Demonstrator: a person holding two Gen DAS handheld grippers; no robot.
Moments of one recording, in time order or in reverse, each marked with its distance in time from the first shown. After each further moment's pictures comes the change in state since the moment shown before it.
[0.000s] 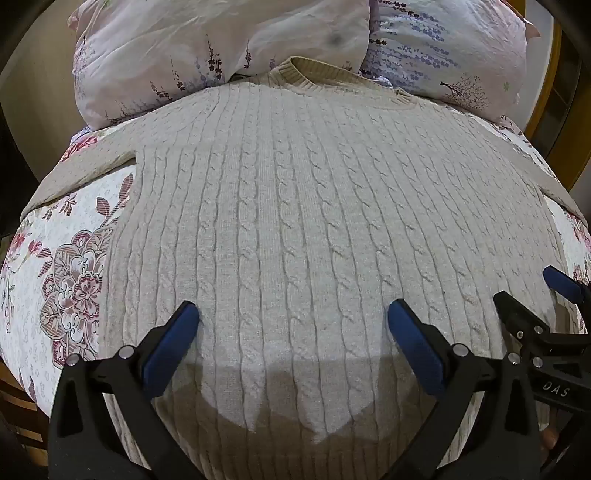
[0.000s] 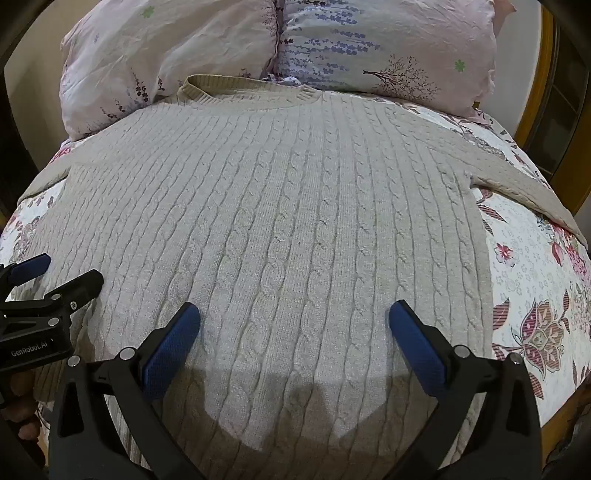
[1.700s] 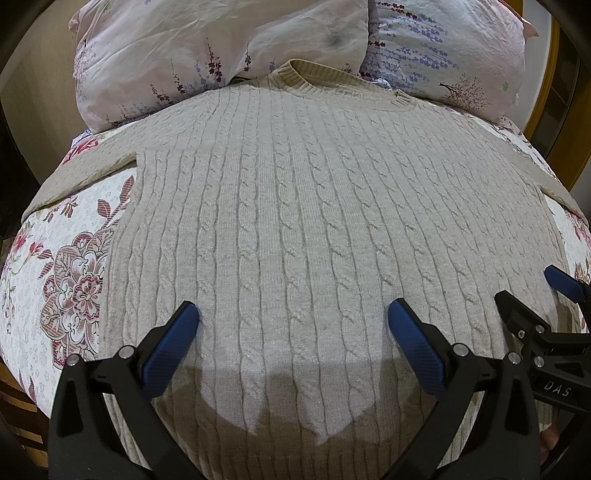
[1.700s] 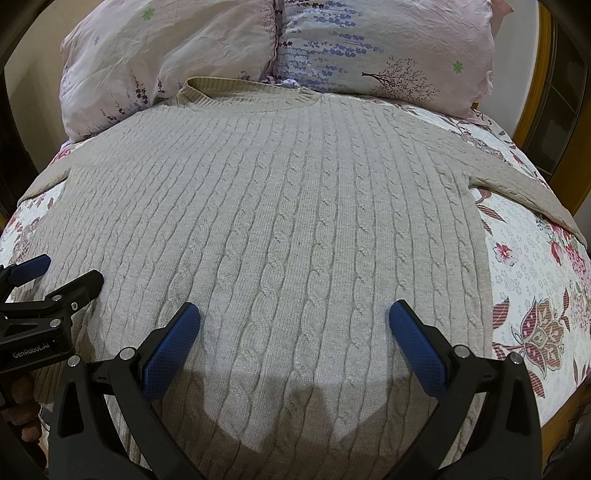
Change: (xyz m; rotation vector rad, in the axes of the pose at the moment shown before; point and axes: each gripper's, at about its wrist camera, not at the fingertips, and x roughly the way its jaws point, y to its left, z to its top) left arm 0.000 0.000 0.000 0.002 -0.010 0.003; right arm -0.001 0.000 0.000 0.001 -0.002 0.002
